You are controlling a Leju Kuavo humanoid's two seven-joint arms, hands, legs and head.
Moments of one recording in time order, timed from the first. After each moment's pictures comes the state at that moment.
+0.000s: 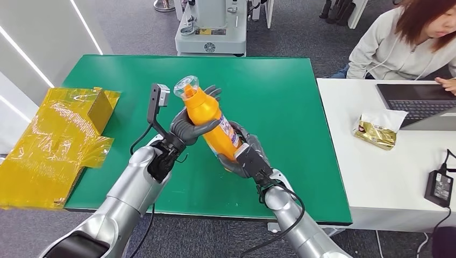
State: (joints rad) left arm -0.69 -0.17 -0.36 -0.65 0.49 -0.40 -0.25; right arm -0.49 0.14 0.53 -0.89 0.23 -0.08 -0.43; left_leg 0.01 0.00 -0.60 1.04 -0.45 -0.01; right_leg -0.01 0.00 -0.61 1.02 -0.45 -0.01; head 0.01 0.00
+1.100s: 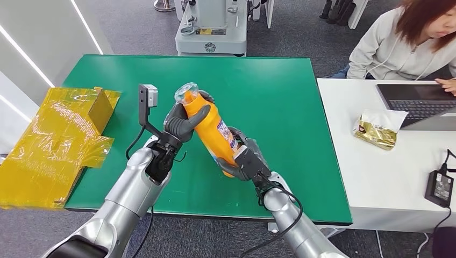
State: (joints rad) left arm -0.66 -0.16 -0.37 -0.72 0.50 -0.29 -0.31; right arm -0.49 0.16 0.49 -0.84 0.26 -0.08 -0.44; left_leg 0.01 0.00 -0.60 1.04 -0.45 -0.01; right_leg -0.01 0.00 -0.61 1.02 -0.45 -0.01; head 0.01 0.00
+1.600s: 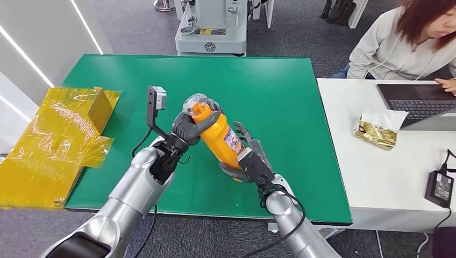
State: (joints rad) left arm -0.68 -0.18 -0.39 -0.67 0.52 -0.41 -0.27; right arm -0.44 0.16 0.45 -0.92 0.26 -0.10 -0.45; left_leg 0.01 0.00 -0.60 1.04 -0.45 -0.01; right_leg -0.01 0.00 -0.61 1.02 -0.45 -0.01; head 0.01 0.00
